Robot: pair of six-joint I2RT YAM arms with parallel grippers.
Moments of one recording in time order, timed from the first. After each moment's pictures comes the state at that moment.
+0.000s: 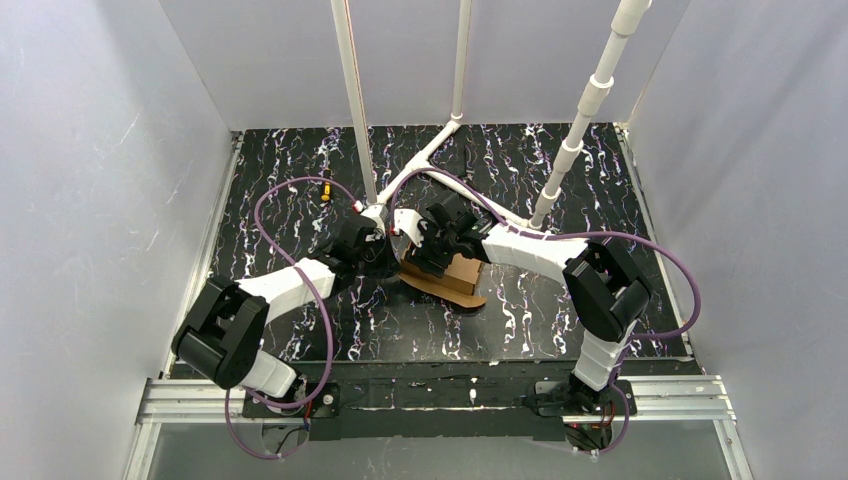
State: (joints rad) left arm -0.55 1.45 0.69 0.01 0.12 -0.52; right arm 0.82 1.79 1.20 -0.29 -0.24 -0.48
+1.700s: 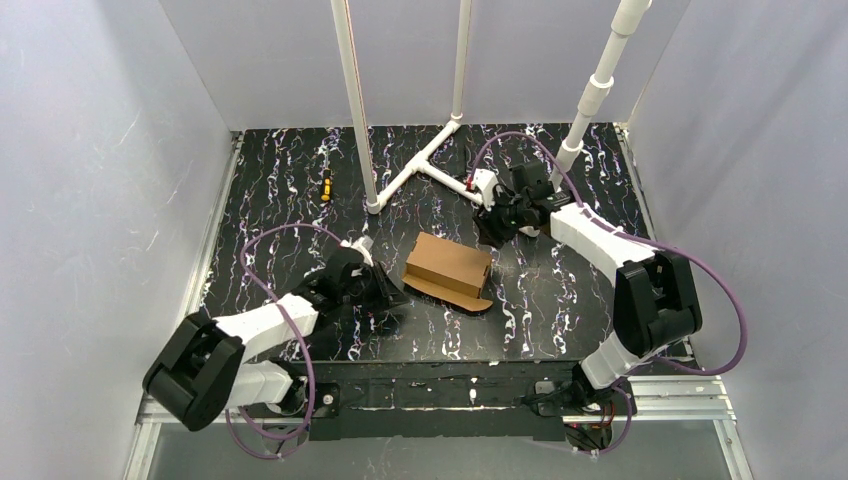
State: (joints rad) left arm -0.58 1.21 0.42 0.10 0.30 -0.95; right arm 0.42 1.59 1.14 -0.44 -0.45 -0.50
